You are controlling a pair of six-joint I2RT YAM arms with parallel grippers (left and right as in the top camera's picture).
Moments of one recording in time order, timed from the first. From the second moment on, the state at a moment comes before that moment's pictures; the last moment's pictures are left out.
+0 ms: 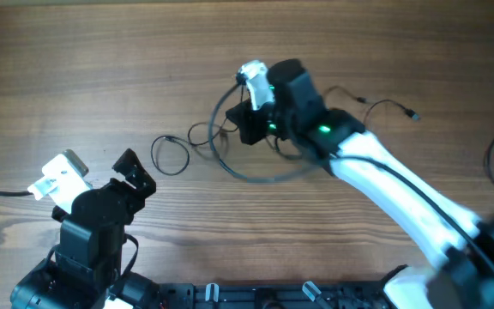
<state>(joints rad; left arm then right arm) -0.44 0.61 0.99 -1.02 -0.57 -0.84 0.61 1.55 1.23 -0.33 -0.37 0.25</state>
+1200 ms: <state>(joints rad) -0.44 0.61 0.99 -1.02 -0.57 -0.84 -0.28 1.48 1.39 0.05 0.16 0.16</state>
